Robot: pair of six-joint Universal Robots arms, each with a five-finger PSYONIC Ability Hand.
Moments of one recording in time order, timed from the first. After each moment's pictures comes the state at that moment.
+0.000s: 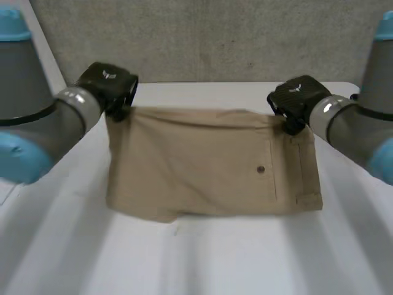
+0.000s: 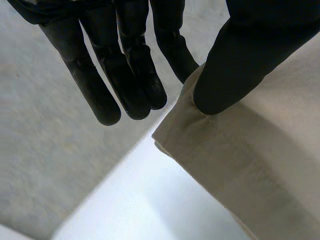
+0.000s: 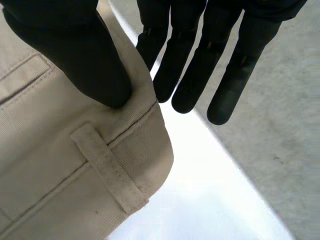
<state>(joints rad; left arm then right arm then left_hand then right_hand) 4.30 -2.04 -1.03 2.91 -1.52 3.61 1.95 -1.07 1.02 0.35 1.45 2.57 1.14 1.20 1.19 1.20 0.97 1.11 1.18 1.19 1.20 0.96</state>
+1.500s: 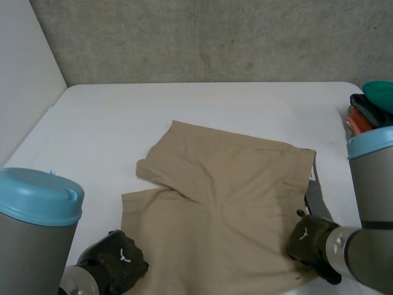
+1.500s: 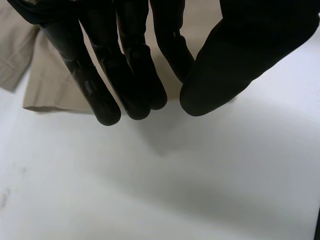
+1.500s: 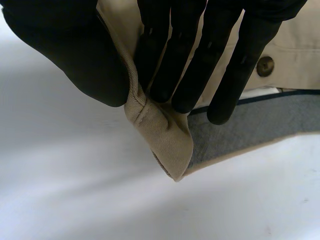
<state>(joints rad) 4.01 -1.72 -1.79 2.63 -1.69 3.86 1.98 -1.26 1.73 0.56 1.56 2.11 1.16 1.20 1.19 1.20 1.01 1.11 1.18 1.19 1.20 0.98</state>
